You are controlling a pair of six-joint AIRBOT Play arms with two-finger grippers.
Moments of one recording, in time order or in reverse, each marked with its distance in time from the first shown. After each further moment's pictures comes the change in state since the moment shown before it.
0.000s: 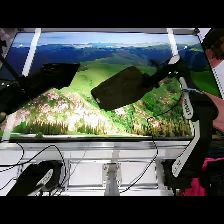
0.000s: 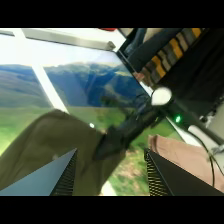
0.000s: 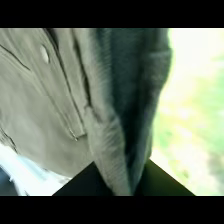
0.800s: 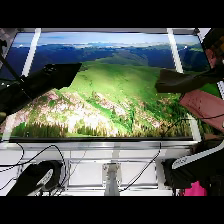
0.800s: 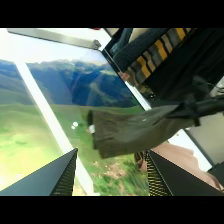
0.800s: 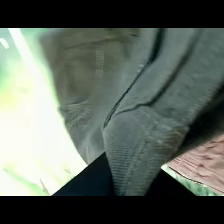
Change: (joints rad) left arm 0.000 -0.002 0.000 -0.052 -0.012 0.000; right arm -0.613 0.208 0.118 -0.050 0.050 0.053
